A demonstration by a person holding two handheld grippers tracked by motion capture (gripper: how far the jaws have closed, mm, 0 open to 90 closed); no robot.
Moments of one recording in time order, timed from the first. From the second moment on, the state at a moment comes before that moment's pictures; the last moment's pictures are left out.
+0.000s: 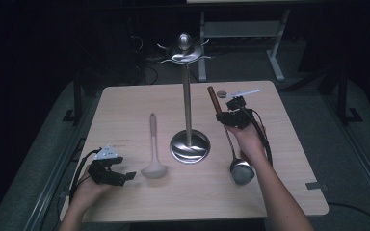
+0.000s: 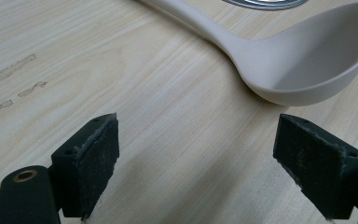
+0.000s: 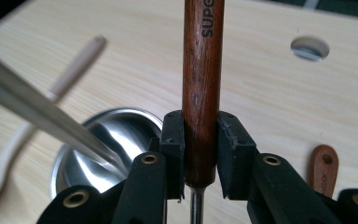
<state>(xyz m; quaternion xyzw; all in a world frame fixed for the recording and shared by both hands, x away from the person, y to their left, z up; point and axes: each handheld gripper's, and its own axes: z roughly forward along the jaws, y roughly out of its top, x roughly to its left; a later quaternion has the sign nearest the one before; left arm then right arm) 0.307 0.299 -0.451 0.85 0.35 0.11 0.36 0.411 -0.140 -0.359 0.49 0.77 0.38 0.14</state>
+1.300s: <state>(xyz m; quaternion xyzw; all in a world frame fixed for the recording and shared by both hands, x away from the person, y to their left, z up) 0.306 0.269 -0.383 0.83 0.32 0.14 0.44 0.332 -0.170 -0.316 0.36 0.70 0.59 0.19</state>
